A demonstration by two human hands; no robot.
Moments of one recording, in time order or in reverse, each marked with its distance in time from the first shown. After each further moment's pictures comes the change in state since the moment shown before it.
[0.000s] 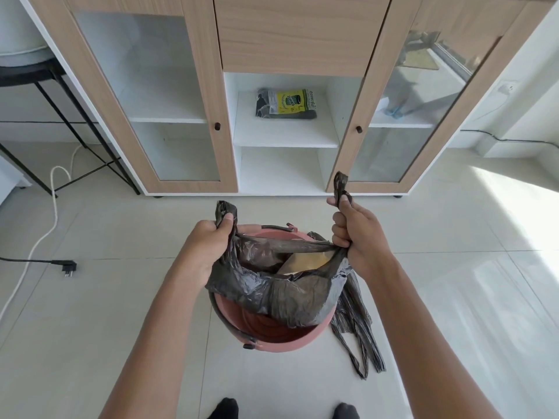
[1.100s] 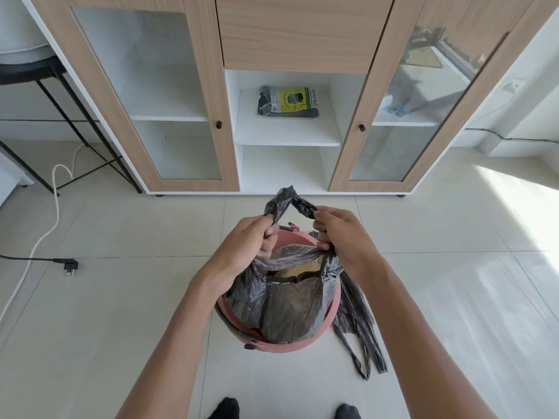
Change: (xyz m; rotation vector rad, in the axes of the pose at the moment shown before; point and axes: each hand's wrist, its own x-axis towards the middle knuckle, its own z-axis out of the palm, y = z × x) left_hand -0.027 0.023 0.038 0.068 -0.343 0.196; right_hand 0.002 0.012 0.016 -0.298 -0.091 0.078
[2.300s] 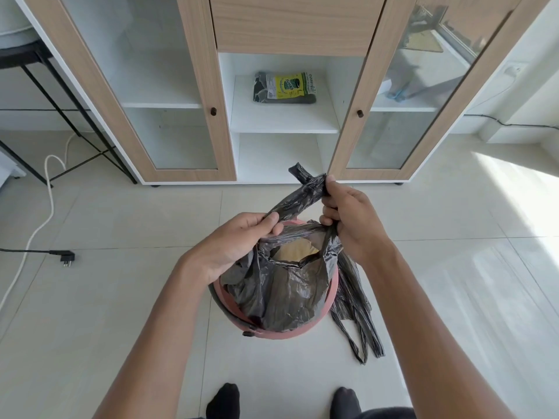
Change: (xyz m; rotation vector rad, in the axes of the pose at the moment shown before) left_hand -0.010 -0.008 -0.010 0.091 -0.193 -0.043; right_hand -0.007 -0.010 -0.008 0.228 -0.015 -0.092
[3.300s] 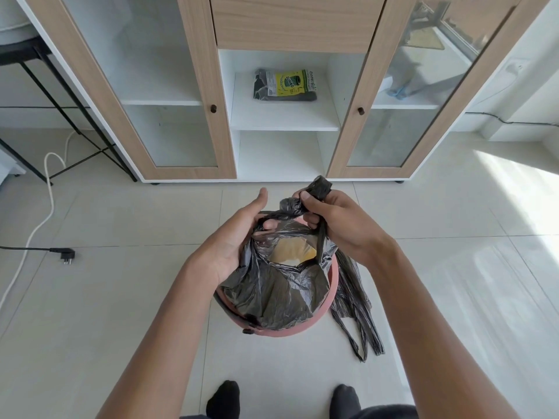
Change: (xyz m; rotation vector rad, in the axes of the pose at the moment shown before) left_hand 0.017 -0.005 0.004 -0.612 0.008 -0.288; right_hand -0.005 0.003 0.000 -0.265 -0.328 -0.030
